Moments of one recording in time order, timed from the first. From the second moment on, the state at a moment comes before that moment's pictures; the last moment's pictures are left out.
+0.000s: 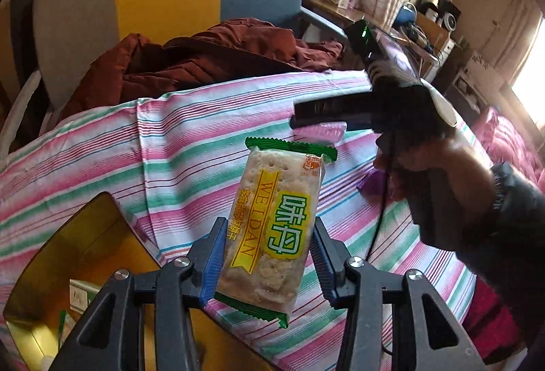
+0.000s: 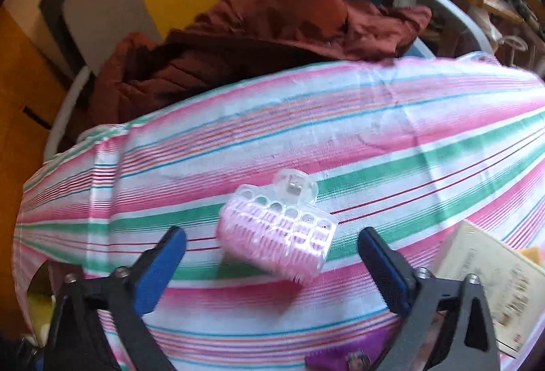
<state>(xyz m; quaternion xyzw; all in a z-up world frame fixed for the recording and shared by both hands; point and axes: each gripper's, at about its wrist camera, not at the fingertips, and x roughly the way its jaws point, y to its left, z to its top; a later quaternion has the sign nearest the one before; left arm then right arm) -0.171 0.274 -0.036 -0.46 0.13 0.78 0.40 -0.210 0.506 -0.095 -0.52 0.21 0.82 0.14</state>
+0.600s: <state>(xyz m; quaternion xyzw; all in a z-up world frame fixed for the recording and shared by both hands) -0.174 0.178 0.038 -0.43 0.01 0.84 0.34 -0.127 0.430 -0.047 -0.46 0.17 0.87 0.01</state>
